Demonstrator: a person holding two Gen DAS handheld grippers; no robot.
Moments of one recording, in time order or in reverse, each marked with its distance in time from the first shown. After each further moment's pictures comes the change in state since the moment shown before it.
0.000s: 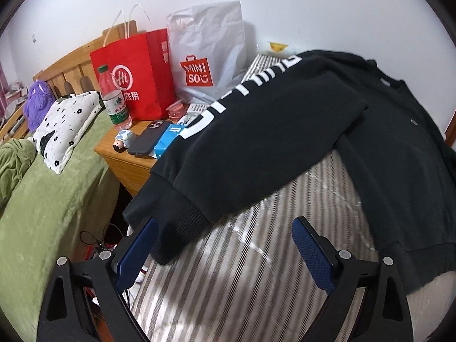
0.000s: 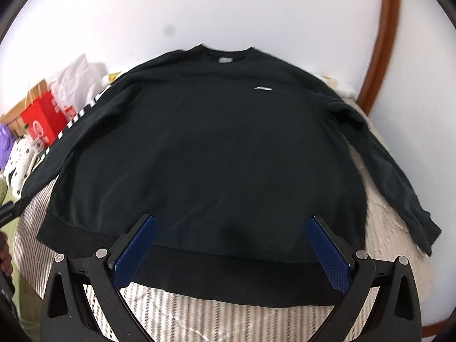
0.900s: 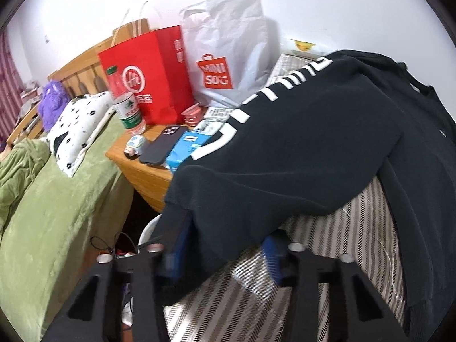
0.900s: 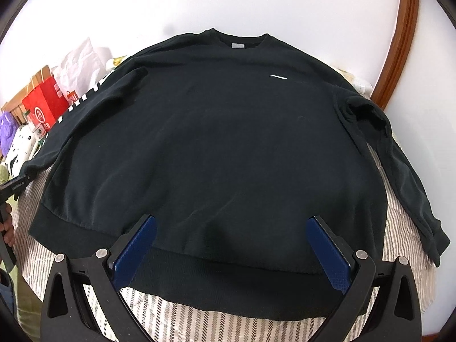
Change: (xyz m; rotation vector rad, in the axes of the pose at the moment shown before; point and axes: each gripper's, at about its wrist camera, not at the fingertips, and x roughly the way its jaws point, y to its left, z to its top) left arm 0.035 0.003 0.031 -0.054 0.002 0.110; right arm 0.026 0.001 0.002 -0.039 0.047 0.017
